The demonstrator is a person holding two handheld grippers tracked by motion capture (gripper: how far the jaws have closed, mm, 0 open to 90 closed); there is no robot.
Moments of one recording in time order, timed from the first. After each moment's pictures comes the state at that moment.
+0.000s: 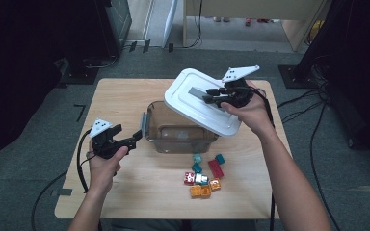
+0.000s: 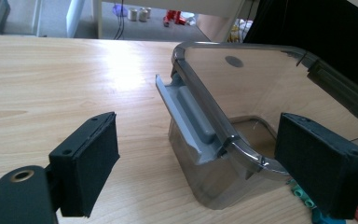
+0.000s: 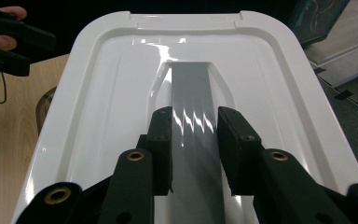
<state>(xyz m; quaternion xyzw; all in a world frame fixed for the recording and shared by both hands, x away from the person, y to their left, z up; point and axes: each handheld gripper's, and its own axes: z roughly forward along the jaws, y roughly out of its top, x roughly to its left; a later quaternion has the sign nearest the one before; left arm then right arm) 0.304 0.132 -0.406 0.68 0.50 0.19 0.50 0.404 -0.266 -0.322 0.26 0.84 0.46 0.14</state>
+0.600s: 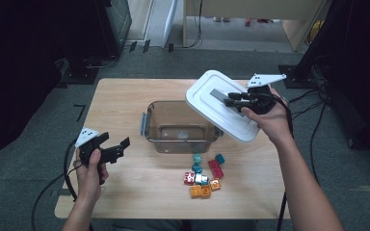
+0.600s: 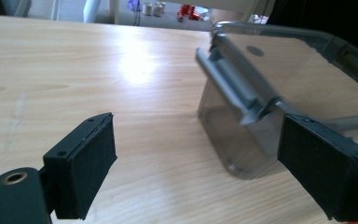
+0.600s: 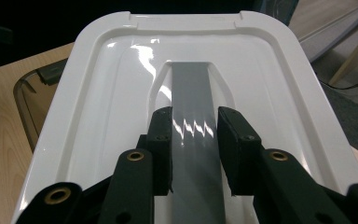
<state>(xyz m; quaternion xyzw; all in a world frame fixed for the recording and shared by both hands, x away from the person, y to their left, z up) 0.286 0.172 -0.424 0.67 0.52 0.20 0.48 0.379 -0.320 -0.329 0.32 0.81 0.46 0.17</state>
